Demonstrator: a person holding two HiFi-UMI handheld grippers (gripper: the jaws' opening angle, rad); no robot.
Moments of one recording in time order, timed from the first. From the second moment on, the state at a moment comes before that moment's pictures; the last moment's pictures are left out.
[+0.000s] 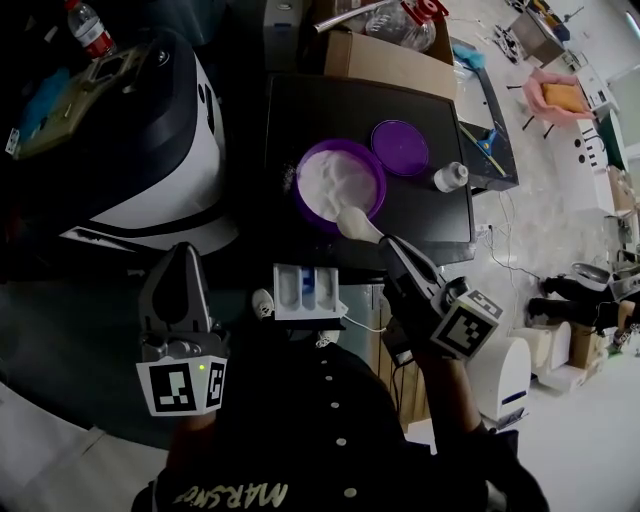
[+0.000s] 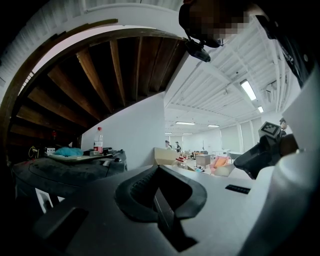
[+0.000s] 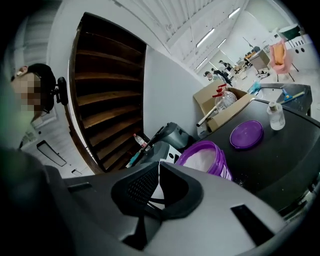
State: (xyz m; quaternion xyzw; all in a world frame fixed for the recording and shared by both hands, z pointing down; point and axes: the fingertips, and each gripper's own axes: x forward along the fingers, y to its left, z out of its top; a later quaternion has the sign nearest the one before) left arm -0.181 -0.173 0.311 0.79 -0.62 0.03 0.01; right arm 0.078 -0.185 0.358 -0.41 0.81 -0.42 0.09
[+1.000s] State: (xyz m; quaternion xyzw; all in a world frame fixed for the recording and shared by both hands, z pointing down) left arm -0.206 -0.124 0.355 0.75 -0.65 0.09 0.05; right arm -0.004 -0.110 0.525 -0.30 0.84 -0.45 -0.06
